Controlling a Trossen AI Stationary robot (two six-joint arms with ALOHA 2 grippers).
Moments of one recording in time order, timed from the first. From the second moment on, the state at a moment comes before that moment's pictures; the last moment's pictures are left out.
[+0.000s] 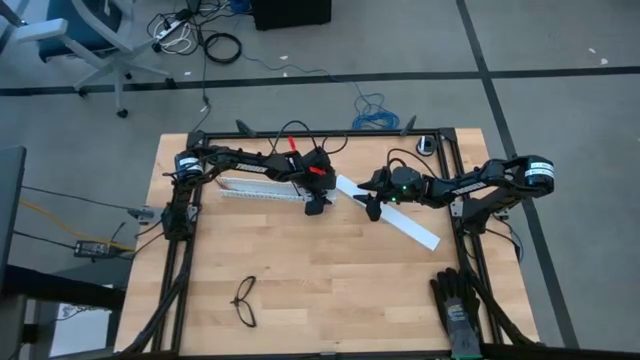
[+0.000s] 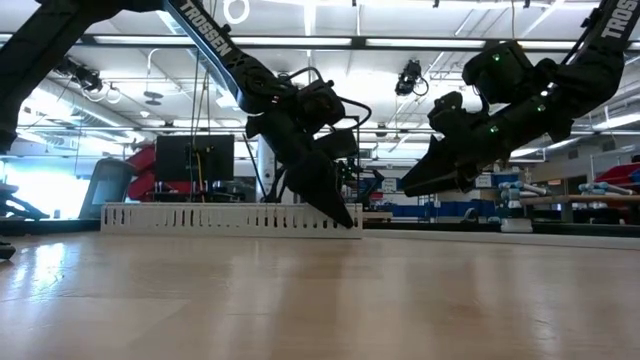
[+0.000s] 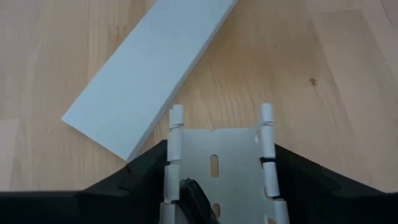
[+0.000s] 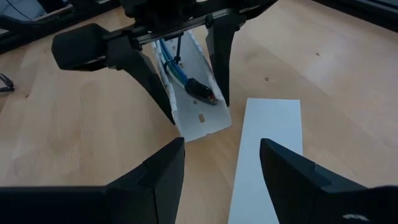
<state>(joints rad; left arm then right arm) 0.35 2.03 1.27 -0.15 0.29 0.38 -0.27 1.42 0.34 0.67 0.00 0.24</state>
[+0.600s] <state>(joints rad) 0.35 2.03 1.28 -0.20 0.27 0.41 -0.27 1.42 0.34 0.62 0.11 0.08</state>
